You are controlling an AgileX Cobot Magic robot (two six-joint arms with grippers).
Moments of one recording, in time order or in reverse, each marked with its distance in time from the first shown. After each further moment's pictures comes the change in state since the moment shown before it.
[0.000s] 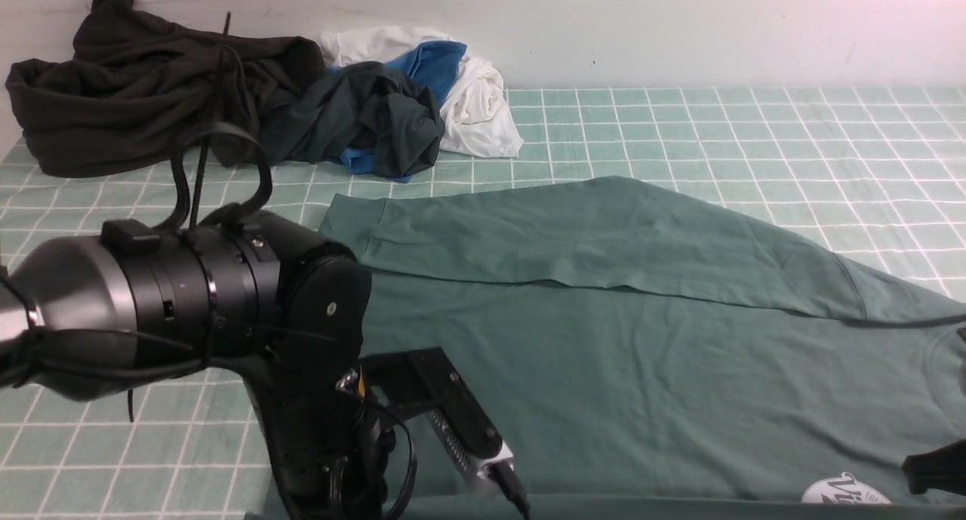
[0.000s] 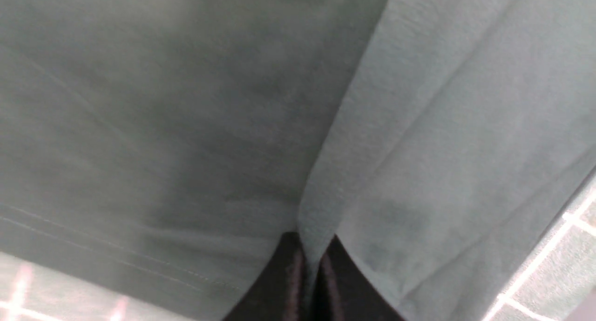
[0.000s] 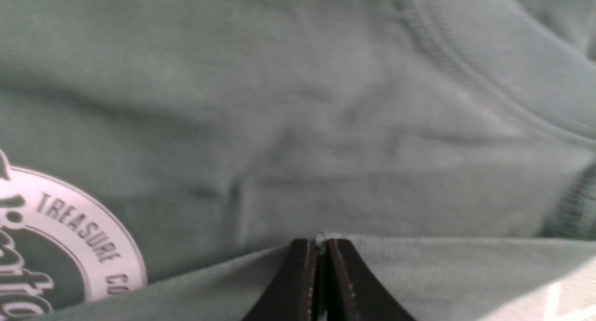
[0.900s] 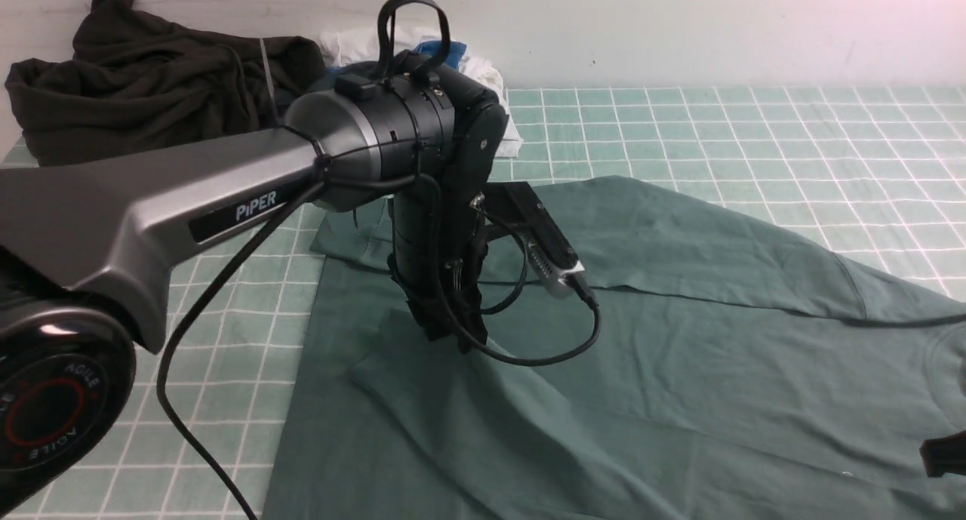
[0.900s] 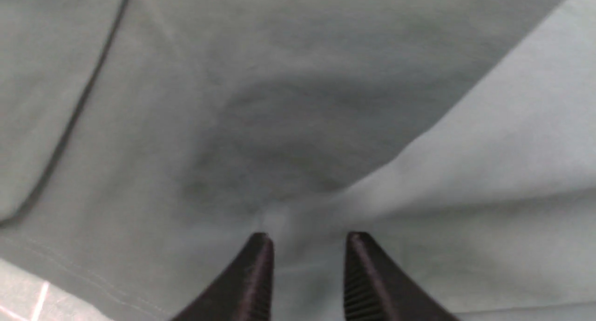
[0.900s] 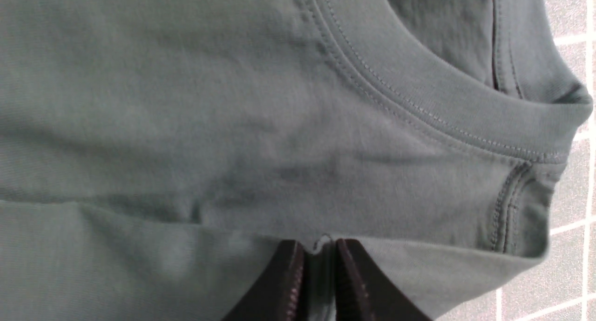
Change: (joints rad) right arm 0.000 -0.043 0.001 -0.060 -0.018 0.069; left arm 0.069 0.462 -0.683 0.208 0.092 -0.025
